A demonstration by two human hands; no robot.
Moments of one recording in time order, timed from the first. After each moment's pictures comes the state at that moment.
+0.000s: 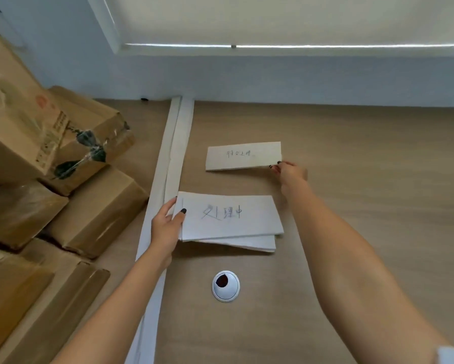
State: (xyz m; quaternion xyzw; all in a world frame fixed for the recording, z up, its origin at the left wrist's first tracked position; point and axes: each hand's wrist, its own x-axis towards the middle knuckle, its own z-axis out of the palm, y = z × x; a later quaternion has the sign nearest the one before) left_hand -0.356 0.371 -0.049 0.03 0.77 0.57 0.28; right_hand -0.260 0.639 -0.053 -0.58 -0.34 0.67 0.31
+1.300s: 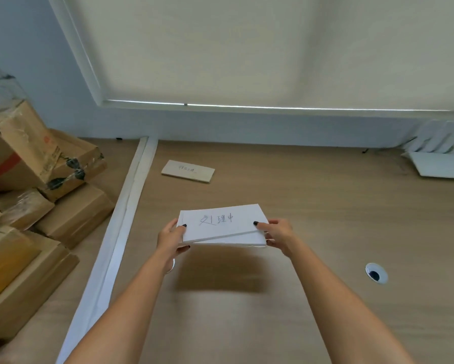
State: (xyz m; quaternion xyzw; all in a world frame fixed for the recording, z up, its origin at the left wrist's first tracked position) left_hand -0.166 0.391 0.047 0.01 0.70 0.60 0.38; right_hand 0.020 0.566 0.050 -0.54 -0.52 0.65 0.12
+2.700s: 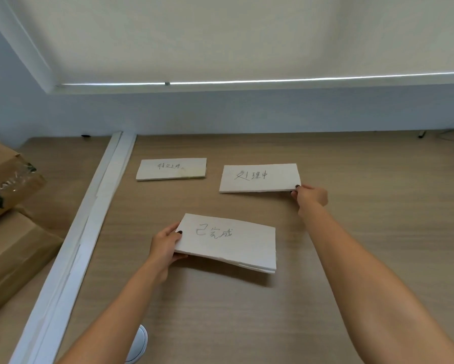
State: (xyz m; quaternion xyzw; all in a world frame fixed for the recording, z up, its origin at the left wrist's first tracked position) left_hand -0.270 0.522 -0.062 0.02 0.73 0.57 0.38; right_hand -0.101 0.785 -0.058 -0.64 -0.35 0.57 0.38
